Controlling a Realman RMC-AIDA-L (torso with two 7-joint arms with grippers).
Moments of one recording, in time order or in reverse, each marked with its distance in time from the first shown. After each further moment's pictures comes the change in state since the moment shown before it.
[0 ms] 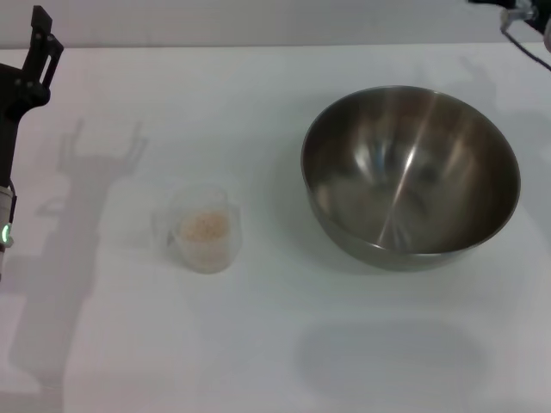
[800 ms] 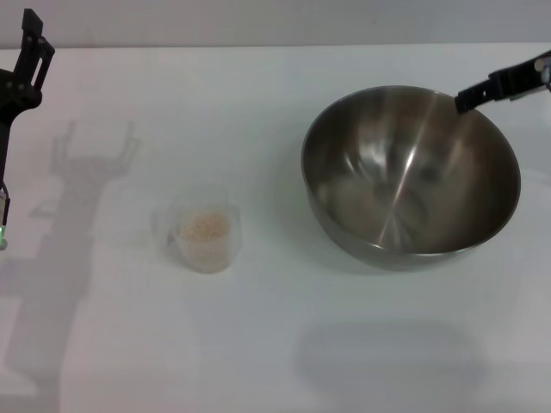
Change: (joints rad) left arm 0.007 0.002 -0.009 0.005 -0.003 0.000 -0.002; right arm 0.403 -0.060 0.461 0.096 -0.074 1.139 -0.103
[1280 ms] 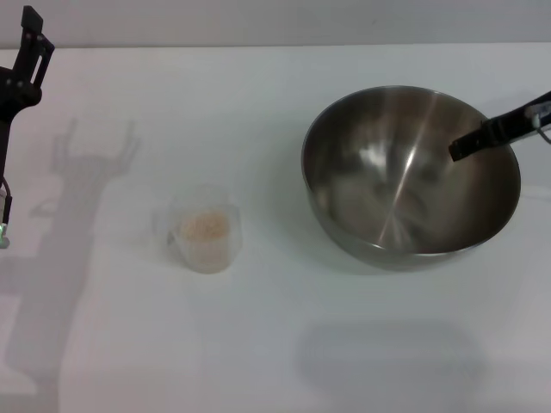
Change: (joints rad) left arm -0.006 0.001 0.000 0.008 0.000 0.000 -0.042; right arm 0.007 0.008 0.012 0.156 0.006 -0.021 -0.102
